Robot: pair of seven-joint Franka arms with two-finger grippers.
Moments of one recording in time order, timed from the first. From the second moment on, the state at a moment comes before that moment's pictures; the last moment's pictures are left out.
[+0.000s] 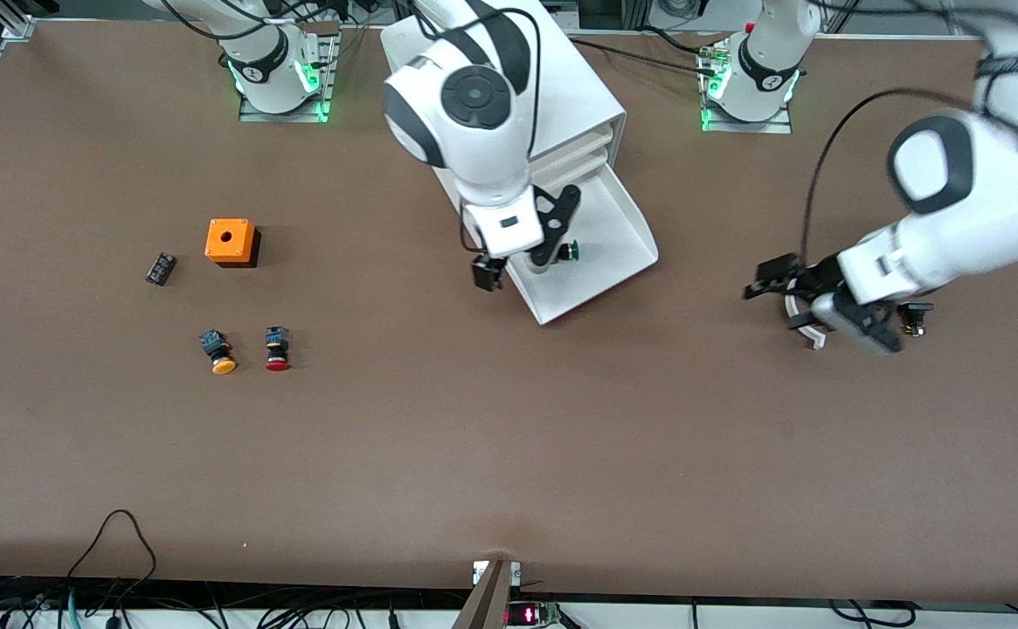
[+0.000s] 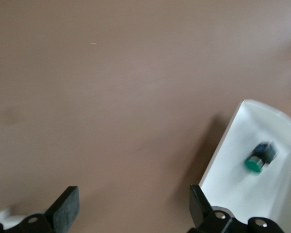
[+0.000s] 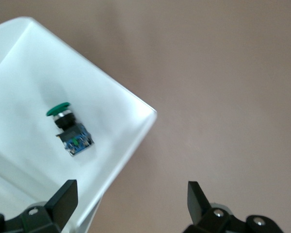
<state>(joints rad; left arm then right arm) 0.22 0.08 -0.27 -1.95 -0.37 2.06 0.52 0.81 0.61 0.00 -1.30 0.00 2.03 -0.41</state>
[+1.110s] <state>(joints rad) 0.17 -0.09 -0.20 -1.81 0.02 1.63 0.03 0.89 0.76 0.01 -1.30 0.00 2.07 -0.66</state>
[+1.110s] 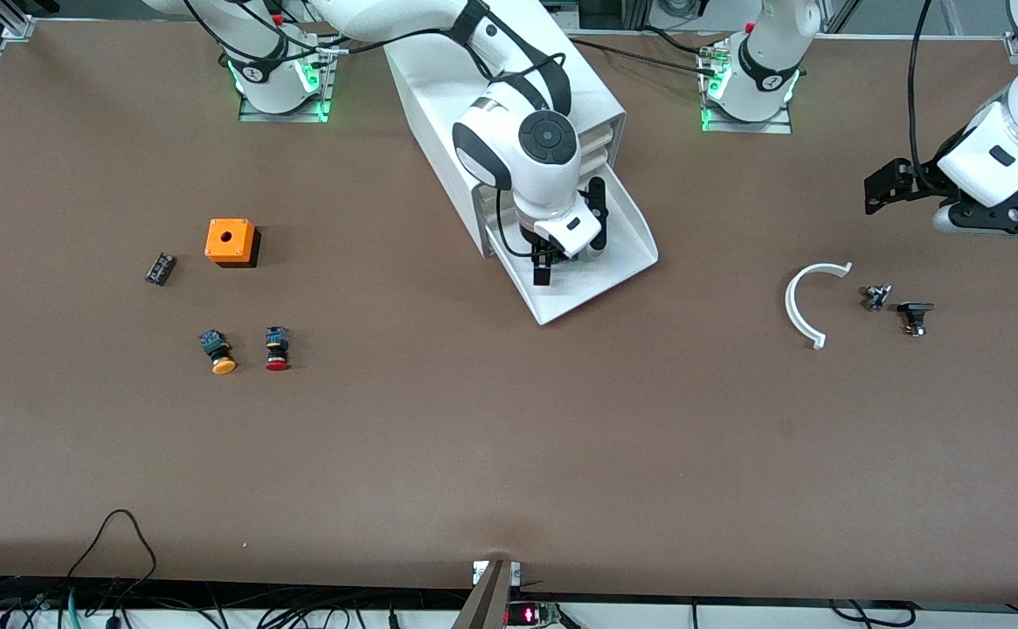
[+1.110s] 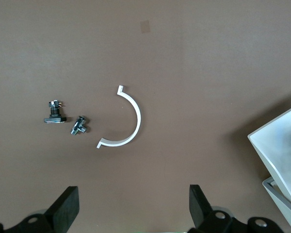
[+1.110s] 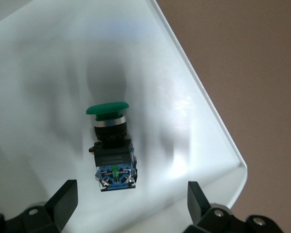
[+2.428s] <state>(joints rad) 0.17 -0.08 -0.19 -1.80 -0.01 1.63 0.02 0.89 0.84 0.05 -1.27 0.01 2.13 -0.65</state>
